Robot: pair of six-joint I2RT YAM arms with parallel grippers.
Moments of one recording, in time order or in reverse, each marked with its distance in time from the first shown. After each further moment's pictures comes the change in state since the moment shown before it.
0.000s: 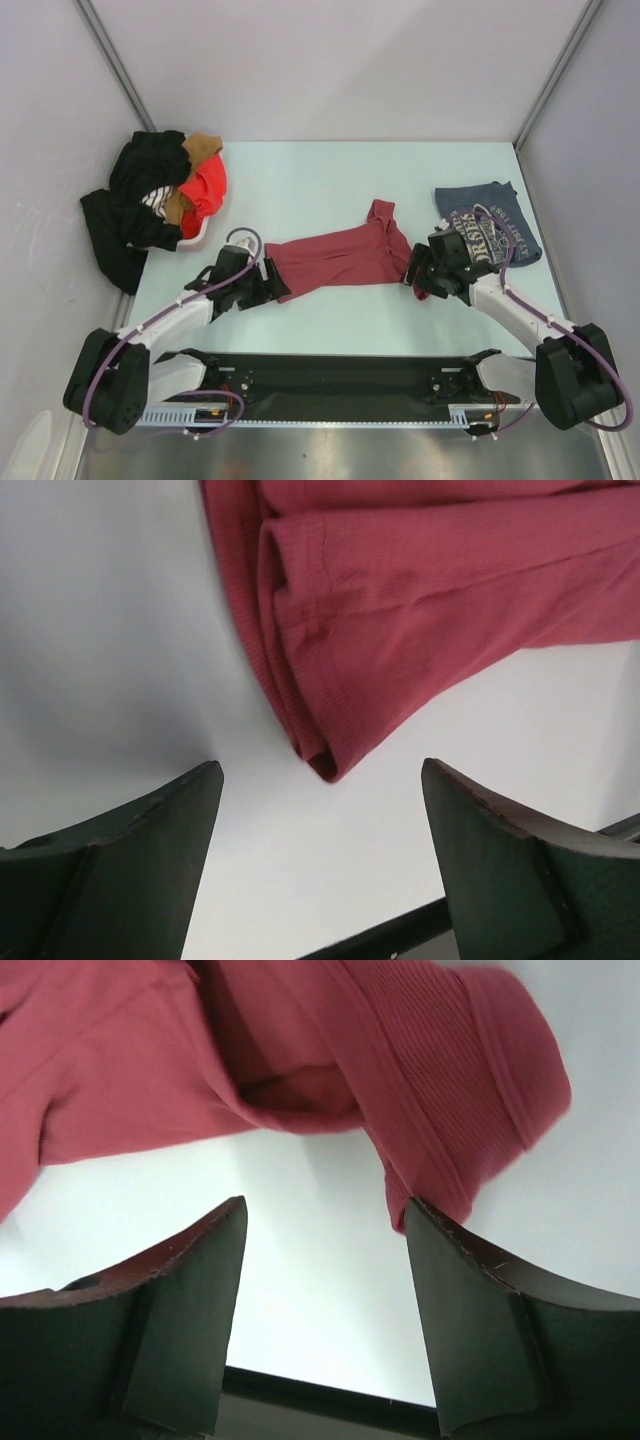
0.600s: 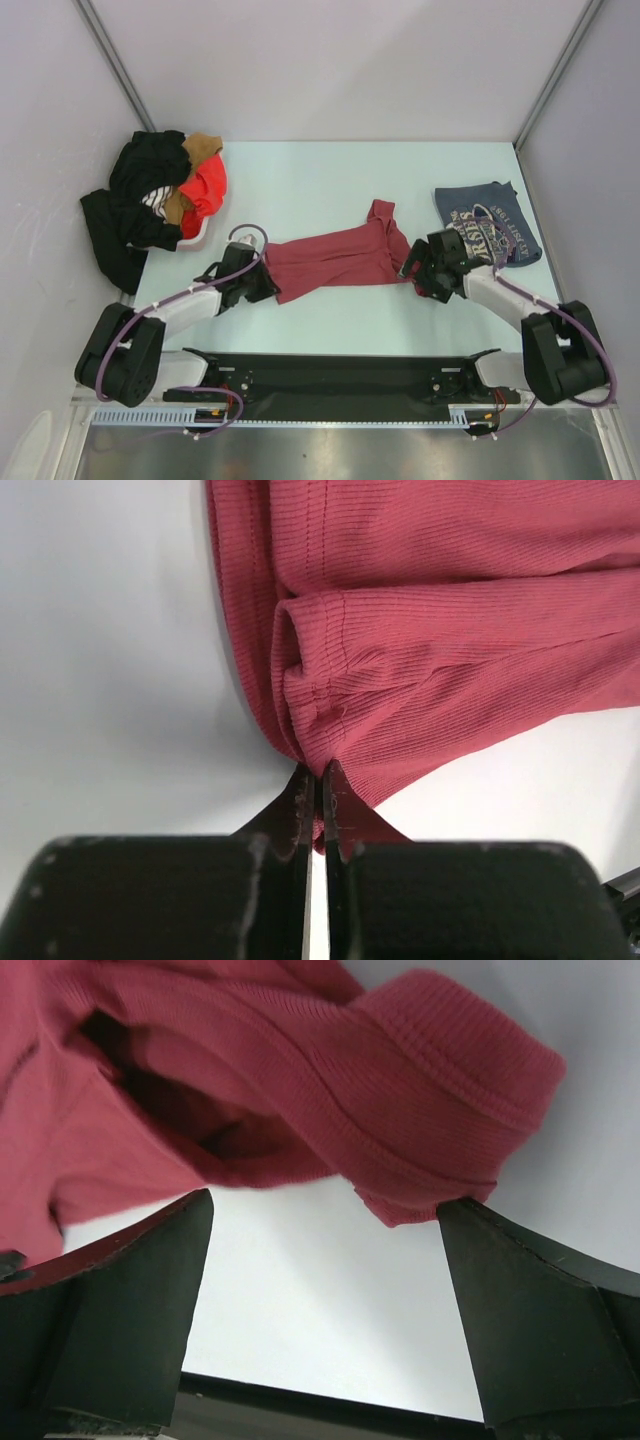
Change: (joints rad) left arm 0.001 0.175 0.025 0.156 -0.046 -0.033; right arm -0.047 0.081 -0.045 0.064 0.004 0.173
